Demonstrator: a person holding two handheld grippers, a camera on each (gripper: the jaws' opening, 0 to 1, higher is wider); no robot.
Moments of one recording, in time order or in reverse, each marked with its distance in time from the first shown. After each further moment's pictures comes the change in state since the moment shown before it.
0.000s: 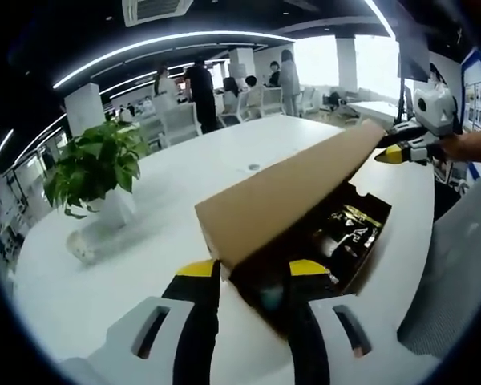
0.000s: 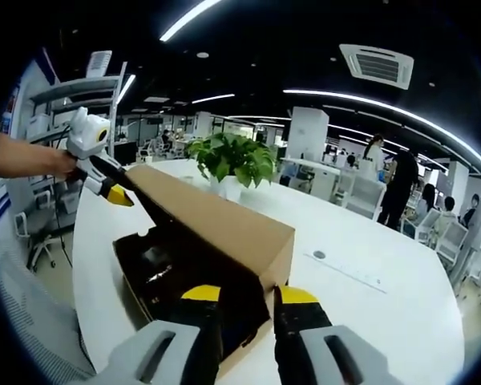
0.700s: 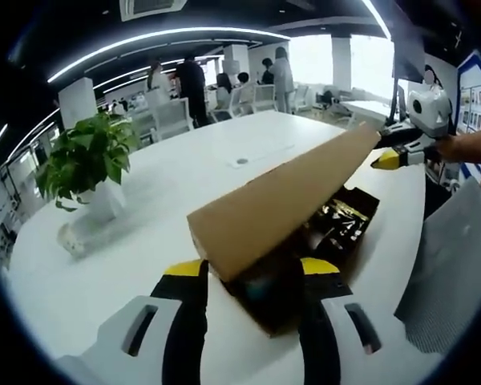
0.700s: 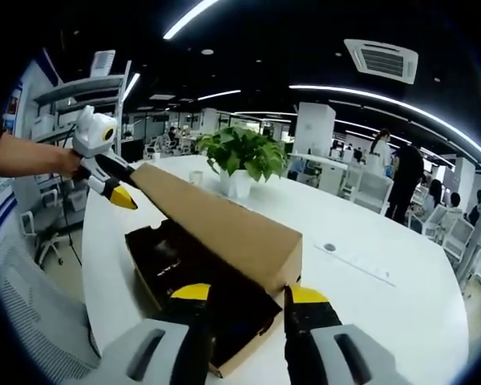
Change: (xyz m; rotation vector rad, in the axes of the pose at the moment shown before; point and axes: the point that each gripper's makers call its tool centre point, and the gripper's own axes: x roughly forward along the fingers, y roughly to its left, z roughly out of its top) left arm -0.004 -0.018 -0.012 -0.020 0.018 -0.052; right arm -0.006 0.018 -0.012 0.002 0.027 0.044
